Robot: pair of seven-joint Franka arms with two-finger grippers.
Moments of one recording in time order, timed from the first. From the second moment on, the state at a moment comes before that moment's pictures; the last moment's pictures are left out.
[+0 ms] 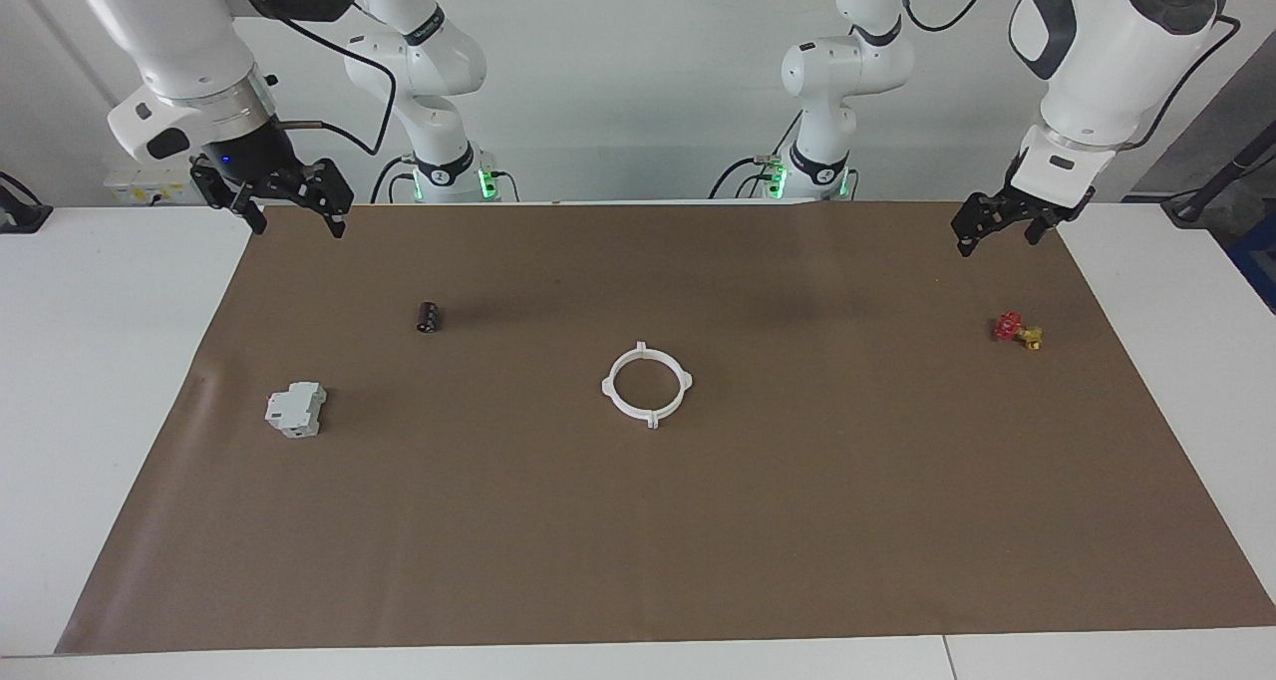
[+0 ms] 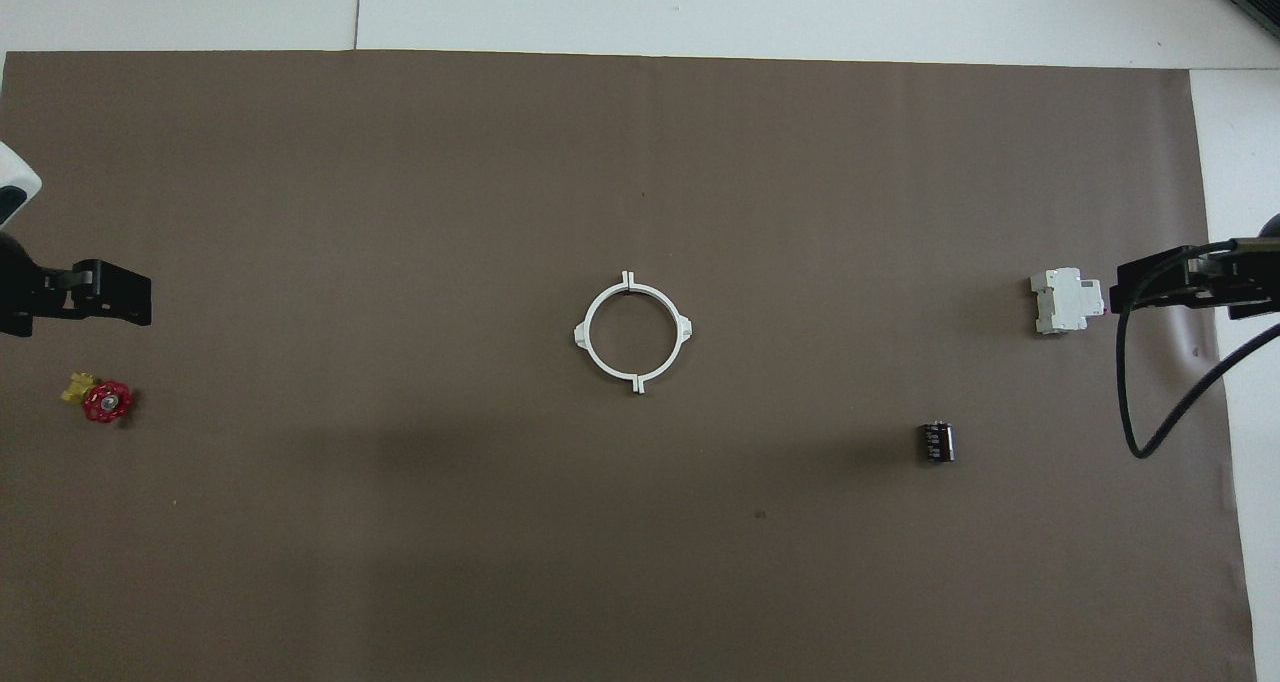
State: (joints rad) left arm 0.07 -0.03 -0.09 -1.71 0.08 1.62 -0.08; right arm -0.03 -0.03 0.02 -1.60 -0.02 1.55 0.06
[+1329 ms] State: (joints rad) left arm 0.00 0.00 -0.08 -1.61 0.04 1.51 -0.06; right arm -0.03 -0.03 0.02 -1.60 -0.02 1.55 0.06
